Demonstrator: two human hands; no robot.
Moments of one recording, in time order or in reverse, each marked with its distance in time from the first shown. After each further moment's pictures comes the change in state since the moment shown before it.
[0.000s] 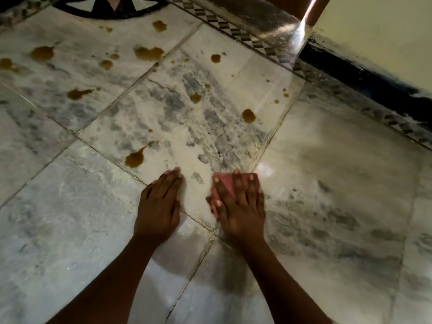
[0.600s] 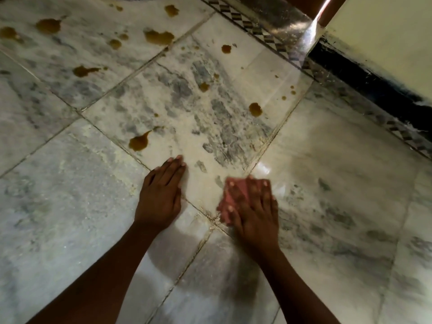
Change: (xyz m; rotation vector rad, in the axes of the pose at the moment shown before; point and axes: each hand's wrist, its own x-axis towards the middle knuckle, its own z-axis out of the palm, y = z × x) left_hand -0.008 0.000 0.003 0.009 0.003 -0.019; right_hand -0.035 0.032 -0.008 -0.019 -0.057 -0.009
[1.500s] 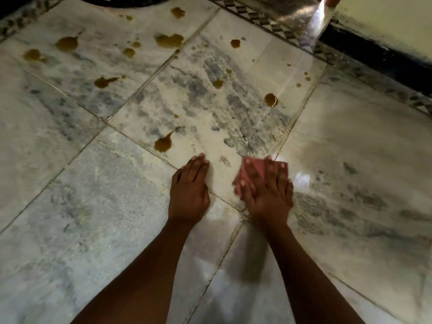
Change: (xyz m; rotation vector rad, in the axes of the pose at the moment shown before) left_hand 0.001 0.002 -0.008 -0.040 -0.030 -0.047; right_hand 0.027 -0.053 0.012 0.052 0.115 0.178
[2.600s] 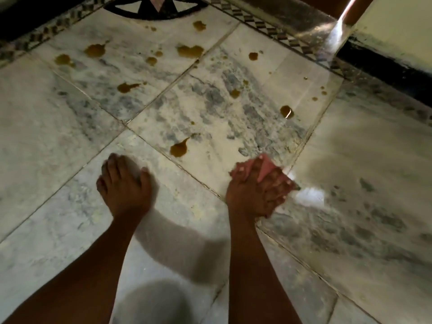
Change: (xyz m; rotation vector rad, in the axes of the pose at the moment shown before) left_hand -0.012 -0.132 -0.055 0.255 0.290 -0.587; right_hand 0.037 -0.114 0.034 0.218 0.114 0.547
